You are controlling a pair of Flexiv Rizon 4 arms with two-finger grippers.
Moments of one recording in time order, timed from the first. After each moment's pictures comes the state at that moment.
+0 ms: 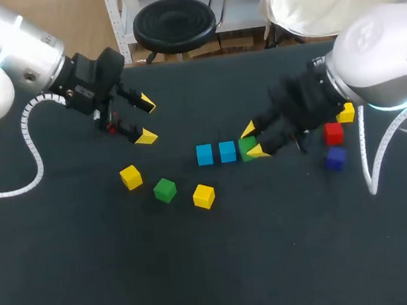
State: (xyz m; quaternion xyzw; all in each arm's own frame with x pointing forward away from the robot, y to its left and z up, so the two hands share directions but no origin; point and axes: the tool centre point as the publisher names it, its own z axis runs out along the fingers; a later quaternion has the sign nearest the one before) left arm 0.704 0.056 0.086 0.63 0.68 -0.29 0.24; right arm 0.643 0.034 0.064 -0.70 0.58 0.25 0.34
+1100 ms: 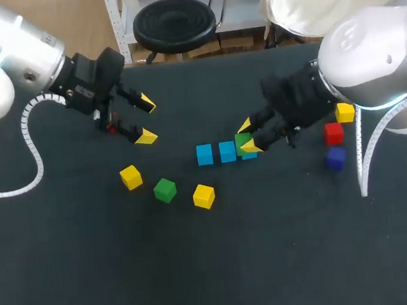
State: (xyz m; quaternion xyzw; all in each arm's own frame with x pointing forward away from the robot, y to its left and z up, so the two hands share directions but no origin) left arm 0.704 0.056 0.086 0.63 0.68 -0.29 0.24; right arm 0.661 0.039 0.048 -0.64 0.64 0.26 0.32
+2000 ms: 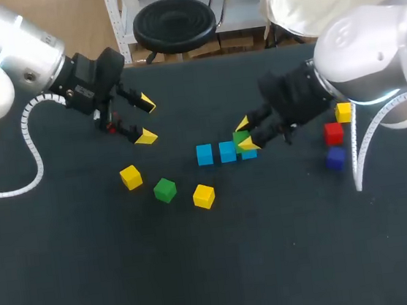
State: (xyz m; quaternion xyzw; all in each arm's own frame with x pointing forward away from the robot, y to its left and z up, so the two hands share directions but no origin) left arm 0.704 0.056 0.086 0.63 0.68 -0.29 0.24; right arm 0.678 0.041 0.038 -0.64 0.64 0.27 0.32
